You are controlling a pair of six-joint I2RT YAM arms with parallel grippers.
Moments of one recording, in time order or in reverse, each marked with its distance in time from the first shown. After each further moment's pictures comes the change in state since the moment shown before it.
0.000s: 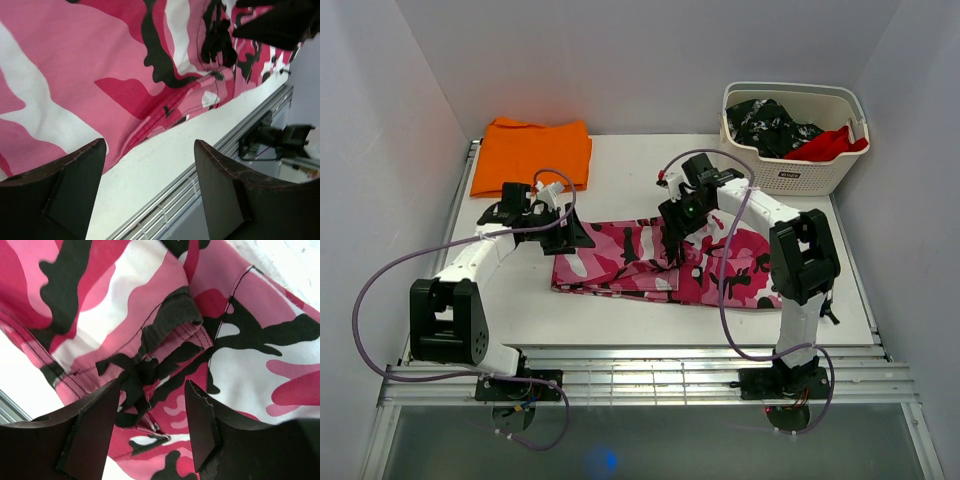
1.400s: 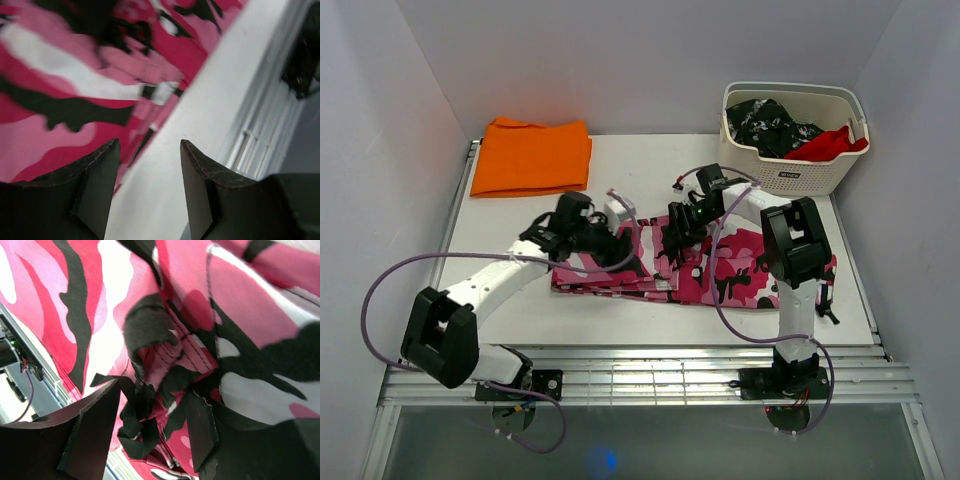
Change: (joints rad) left arm -0.529 -0.054 -0.045 0.200 -0.086 0.392; right arm -0.114 0.144 -0.062 0.142 -0.310 0.290
